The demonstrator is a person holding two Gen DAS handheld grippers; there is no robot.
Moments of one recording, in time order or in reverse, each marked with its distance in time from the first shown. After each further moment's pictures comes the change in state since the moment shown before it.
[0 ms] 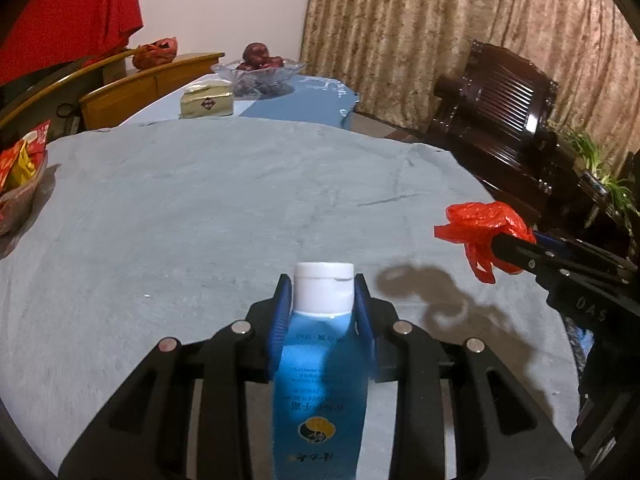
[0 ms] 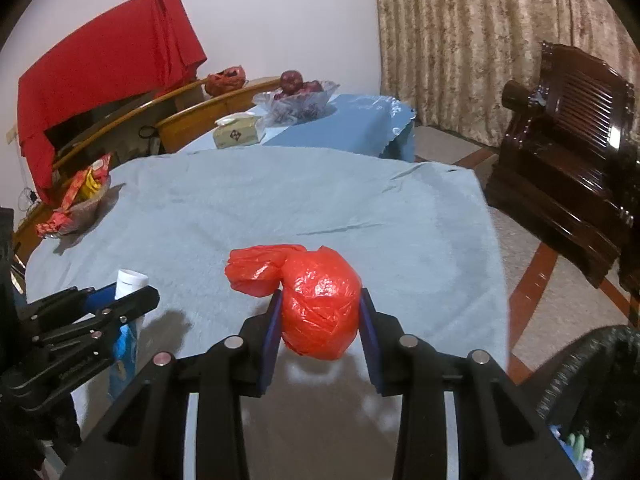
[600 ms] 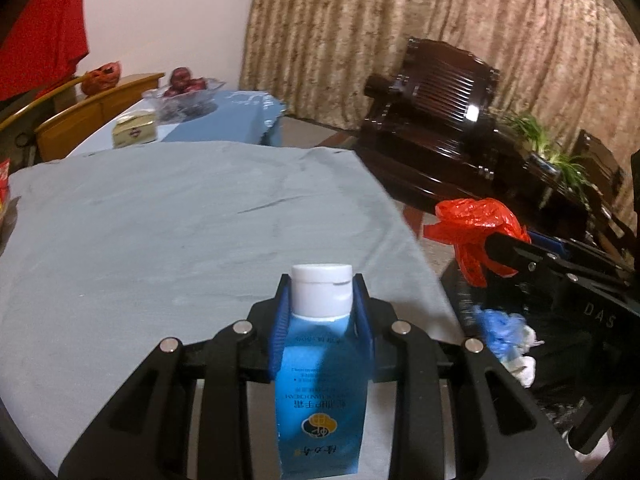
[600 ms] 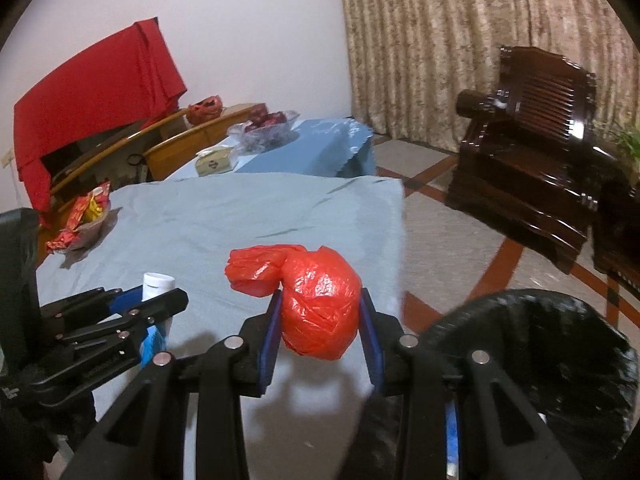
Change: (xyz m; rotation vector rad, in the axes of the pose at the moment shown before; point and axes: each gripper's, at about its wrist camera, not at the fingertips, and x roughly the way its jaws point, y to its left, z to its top) left arm -0.042 -0.109 -0.009 0.095 -0.024 -0.160; right arm -0.110 -0.057 -0.029 0.058 -0.073 -0.062
